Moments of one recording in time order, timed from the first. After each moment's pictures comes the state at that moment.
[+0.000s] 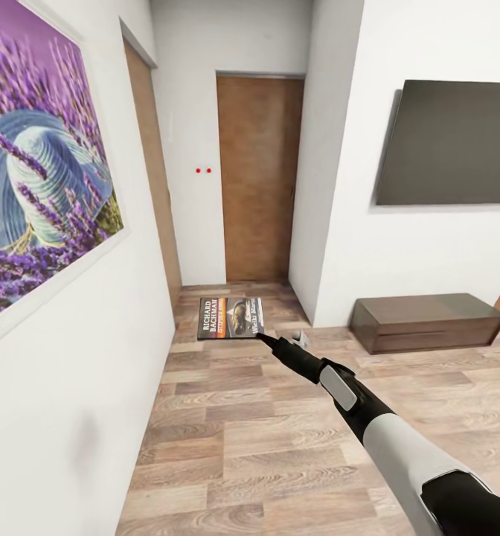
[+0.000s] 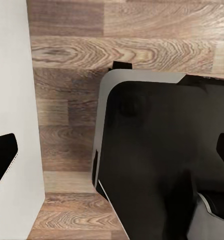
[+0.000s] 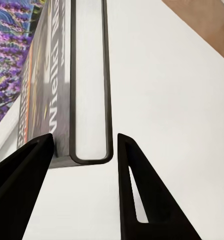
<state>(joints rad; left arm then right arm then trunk) -0.14 0.11 -0.23 -0.08 0.36 0.02 -0.07 -0.85 0.01 0.31 -0.50 -0.94 0.30 0.63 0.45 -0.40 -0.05</state>
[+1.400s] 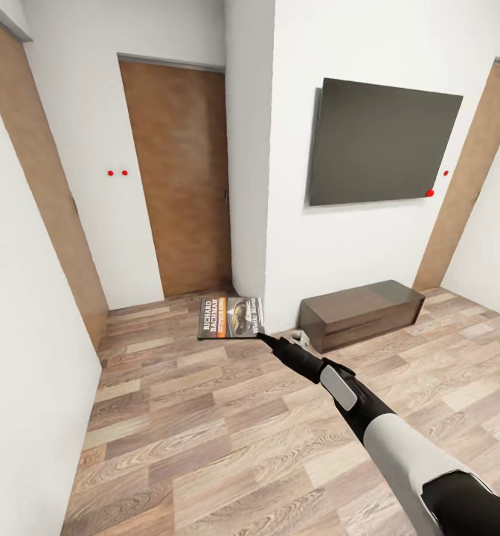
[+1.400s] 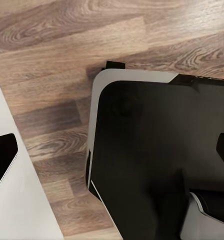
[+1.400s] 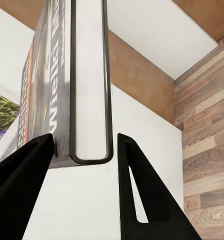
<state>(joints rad) -0.14 0.09 -0.23 -0.08 0.36 0.01 -0.06 -0.85 0.01 0.31 -0.50 -0.94 0.30 0.63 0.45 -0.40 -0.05</state>
